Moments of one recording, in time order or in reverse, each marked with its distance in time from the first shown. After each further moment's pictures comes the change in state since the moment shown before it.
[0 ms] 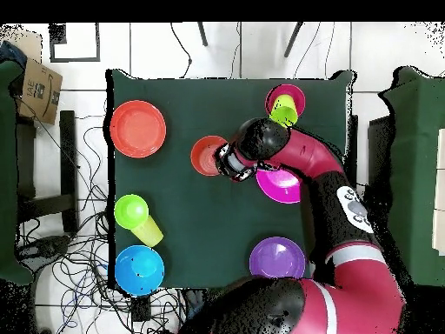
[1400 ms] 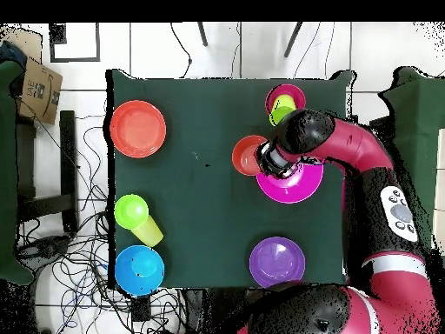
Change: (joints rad) arm -0.095 0.004 0.005 -0.165 -0.202 0.176 -0.002
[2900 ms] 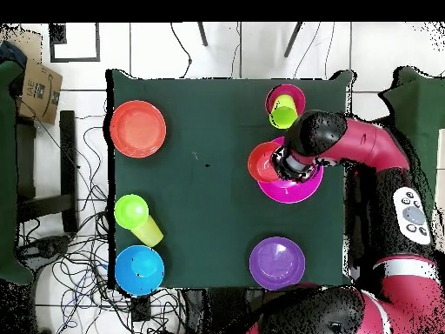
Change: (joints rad) arm -0.027 0.001 0.001 -0.044 -0.121 0.054 -0.134
